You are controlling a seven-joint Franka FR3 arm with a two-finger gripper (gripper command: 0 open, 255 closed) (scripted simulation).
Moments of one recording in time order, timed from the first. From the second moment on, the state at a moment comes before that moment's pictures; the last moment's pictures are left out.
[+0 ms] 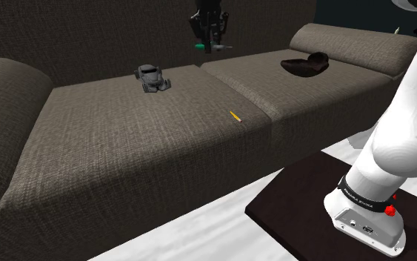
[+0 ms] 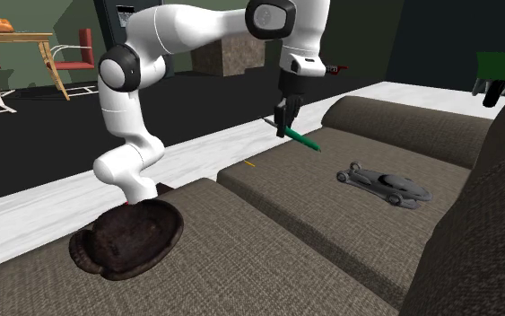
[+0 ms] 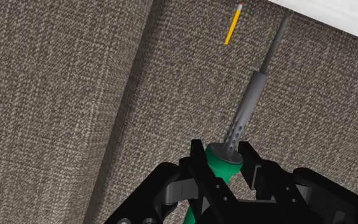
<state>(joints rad) 0.07 0.08 0.26 -1.39 0.00 1.34 0.32</state>
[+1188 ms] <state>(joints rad) -0.07 -0.16 0.11 -1.60 0.01 1.31 0.03</state>
